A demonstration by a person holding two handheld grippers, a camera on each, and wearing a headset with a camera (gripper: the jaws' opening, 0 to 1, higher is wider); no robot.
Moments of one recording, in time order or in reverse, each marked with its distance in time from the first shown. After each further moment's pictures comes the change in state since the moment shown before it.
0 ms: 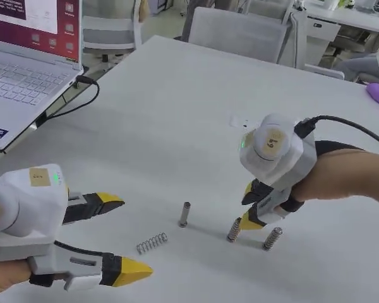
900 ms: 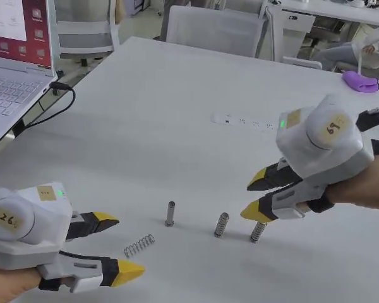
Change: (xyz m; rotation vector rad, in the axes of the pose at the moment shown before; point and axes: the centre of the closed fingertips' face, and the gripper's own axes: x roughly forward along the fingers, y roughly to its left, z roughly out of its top) left arm 0.028 0.007 -0.030 -0.041 0.079 -0.008; right arm -0.057 0.015 -0.003 0.162 -0.263 -0.117
